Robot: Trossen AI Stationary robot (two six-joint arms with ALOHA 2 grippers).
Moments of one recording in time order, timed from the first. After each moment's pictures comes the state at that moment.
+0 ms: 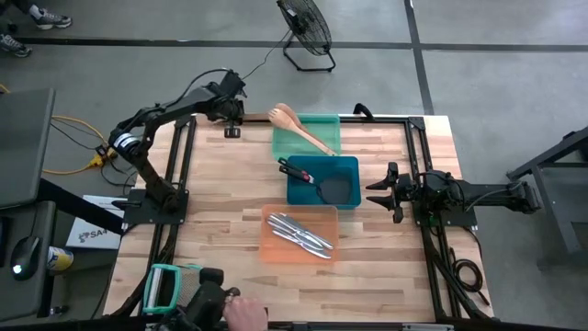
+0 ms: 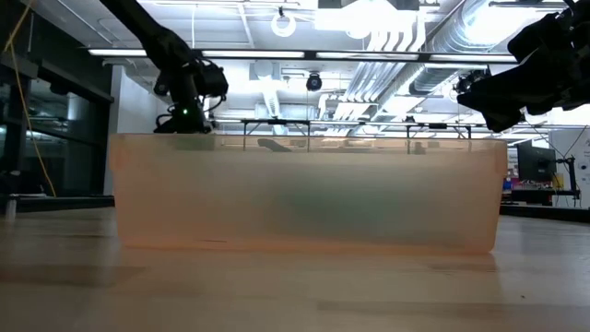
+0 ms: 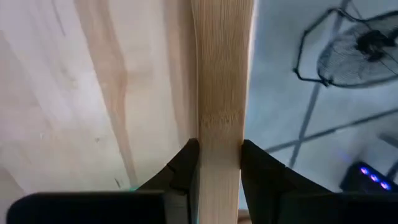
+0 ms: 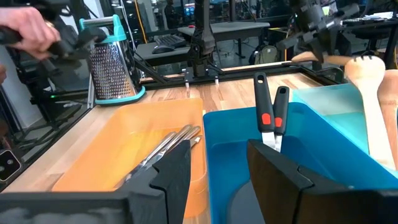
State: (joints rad) left arm 0.91 1.65 1.21 -0.59 -0.06 -2.17; right arm -0.03 0.10 0.02 0.01 -0.03 0.13
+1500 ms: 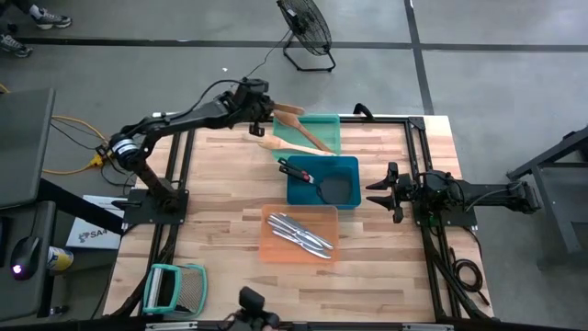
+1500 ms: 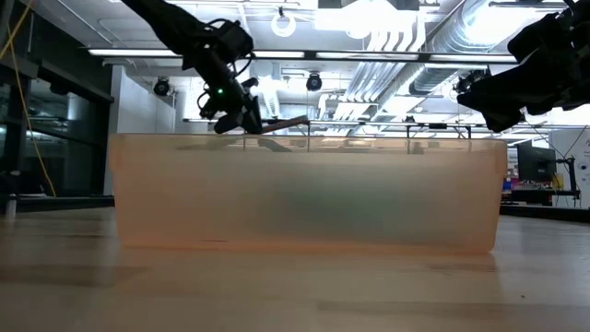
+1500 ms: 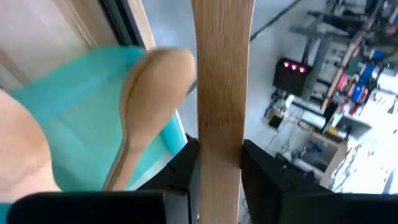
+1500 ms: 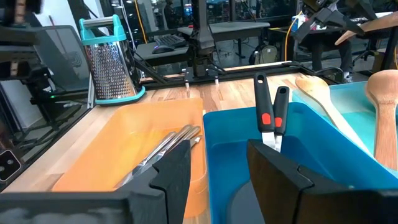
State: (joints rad) left arm 0.65 1.60 1.21 -0.19 -0.20 -2.04; right arm -0.03 0.10 0.02 0.01 -0.03 0.13
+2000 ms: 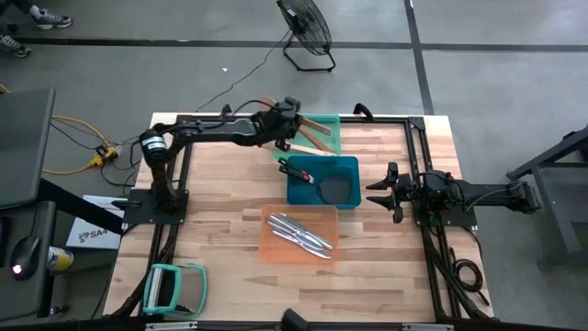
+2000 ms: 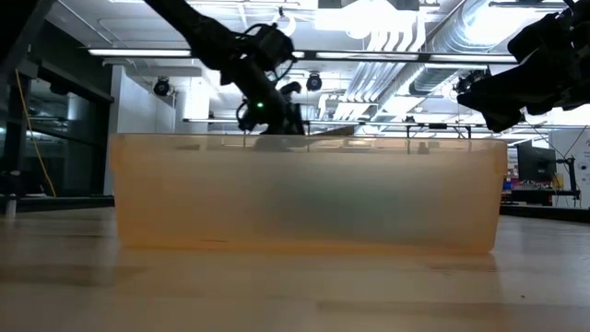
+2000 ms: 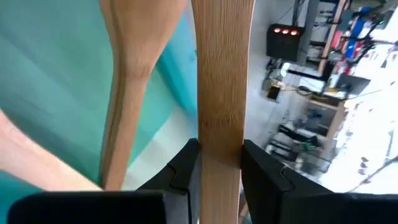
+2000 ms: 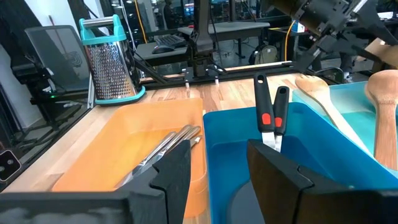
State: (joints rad) left arm 0.44 1.83 1.30 0.01 -0.34 -1.99; right arm -0.03 0.10 0.02 0.01 -0.03 0.13
